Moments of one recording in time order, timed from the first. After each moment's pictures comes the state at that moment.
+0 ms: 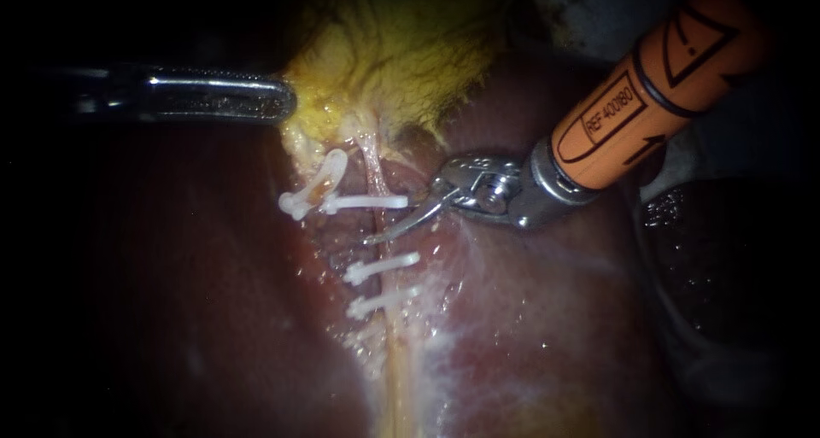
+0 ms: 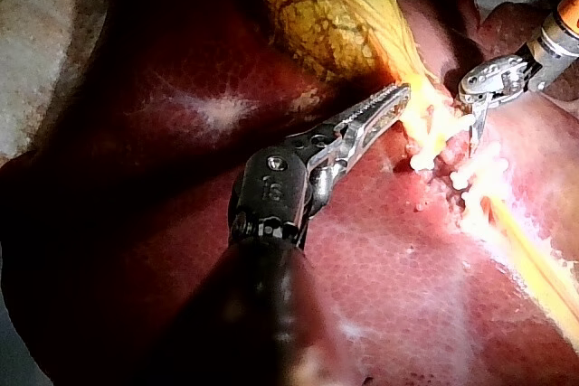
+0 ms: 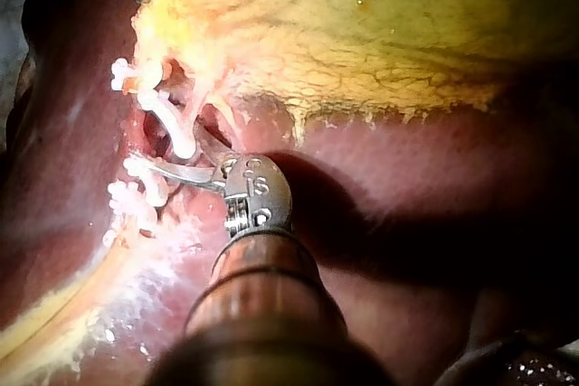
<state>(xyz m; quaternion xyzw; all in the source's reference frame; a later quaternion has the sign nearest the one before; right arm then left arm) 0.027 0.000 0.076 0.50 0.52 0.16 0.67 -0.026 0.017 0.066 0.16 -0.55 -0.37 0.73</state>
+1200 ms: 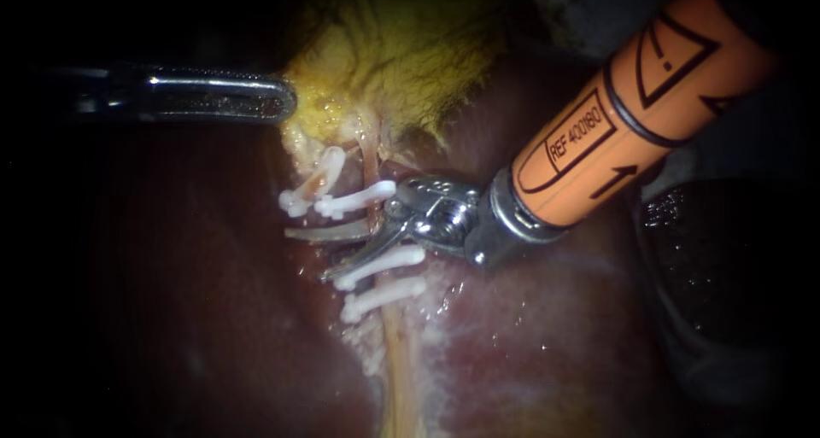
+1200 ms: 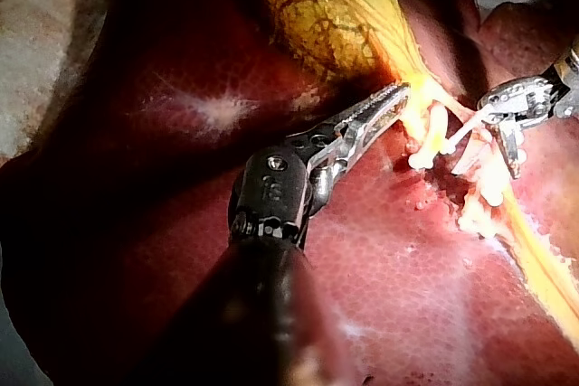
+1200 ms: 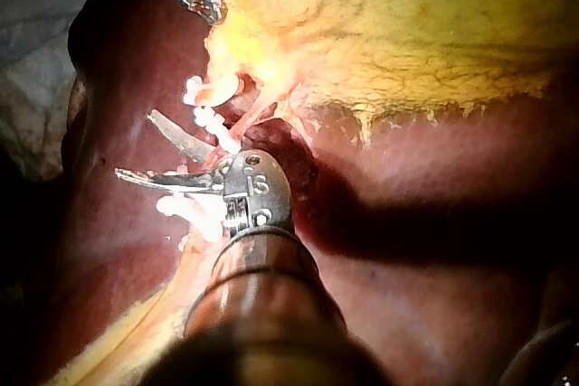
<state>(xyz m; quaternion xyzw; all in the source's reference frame) 0.031 -0.001 0.069 0.52 0.59 0.14 0.60 -0.026 0.017 0.066 0.16 -0.55 -0.37 0.73</state>
